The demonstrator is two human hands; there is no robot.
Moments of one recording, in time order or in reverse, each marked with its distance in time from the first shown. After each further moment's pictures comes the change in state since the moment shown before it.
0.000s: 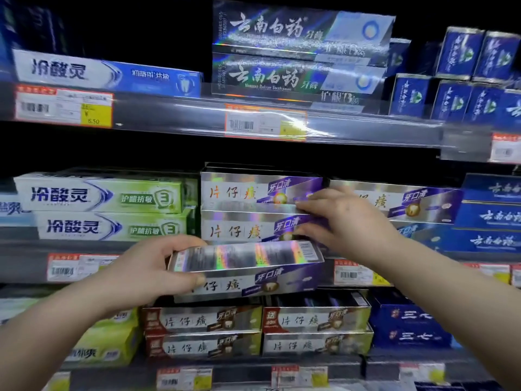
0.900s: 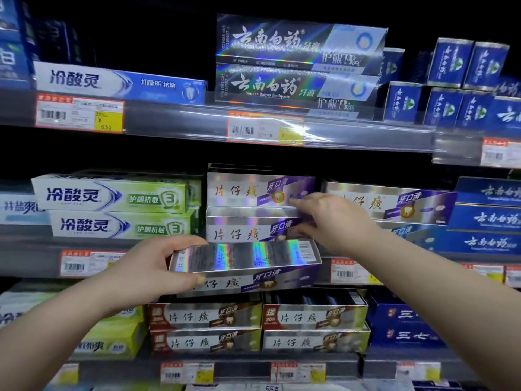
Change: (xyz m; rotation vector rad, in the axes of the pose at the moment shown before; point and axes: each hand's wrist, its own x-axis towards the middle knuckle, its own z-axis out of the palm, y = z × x) left_hand -0.011 0.006 -0.004 -0.043 -0.016 0.053; right_hand 0.012 -0.006 0.001 -0.116 -0.152 0.067
